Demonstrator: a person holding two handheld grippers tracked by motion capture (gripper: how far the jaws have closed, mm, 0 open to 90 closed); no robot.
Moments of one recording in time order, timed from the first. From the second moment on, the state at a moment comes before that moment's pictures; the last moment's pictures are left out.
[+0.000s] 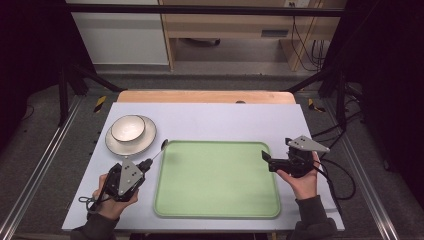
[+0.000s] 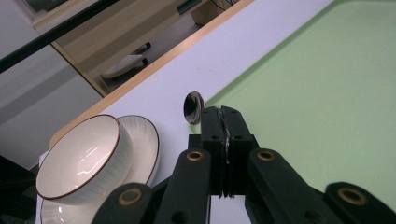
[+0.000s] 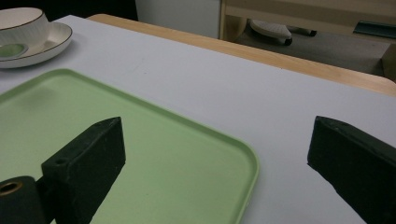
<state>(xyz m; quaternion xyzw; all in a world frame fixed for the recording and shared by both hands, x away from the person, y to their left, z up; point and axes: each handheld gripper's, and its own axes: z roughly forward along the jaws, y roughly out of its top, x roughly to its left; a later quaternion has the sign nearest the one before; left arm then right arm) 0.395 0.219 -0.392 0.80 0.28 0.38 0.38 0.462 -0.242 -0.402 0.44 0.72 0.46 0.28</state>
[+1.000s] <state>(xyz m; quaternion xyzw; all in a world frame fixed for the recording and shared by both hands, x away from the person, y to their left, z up) 0.393 0.192 -0.408 0.84 0.24 0.36 0.33 0.462 -0.241 -0.403 0.44 0.72 0.46 0.27</state>
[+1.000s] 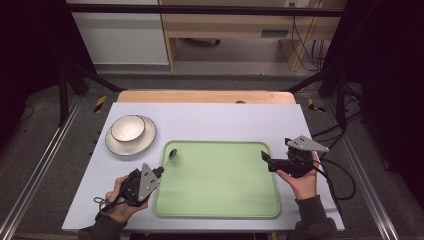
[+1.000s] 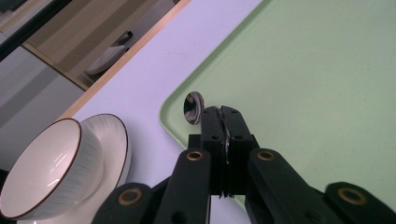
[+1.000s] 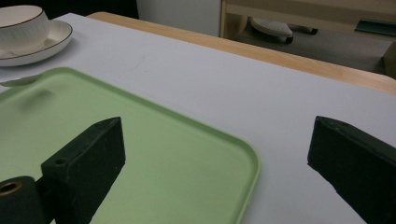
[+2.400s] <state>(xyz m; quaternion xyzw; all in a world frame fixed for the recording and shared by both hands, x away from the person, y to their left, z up) 0.390 0.169 -0.420 0.87 0.17 0.38 0.26 0.463 -0.241 -0.403 0.43 0.73 0.46 0.27</state>
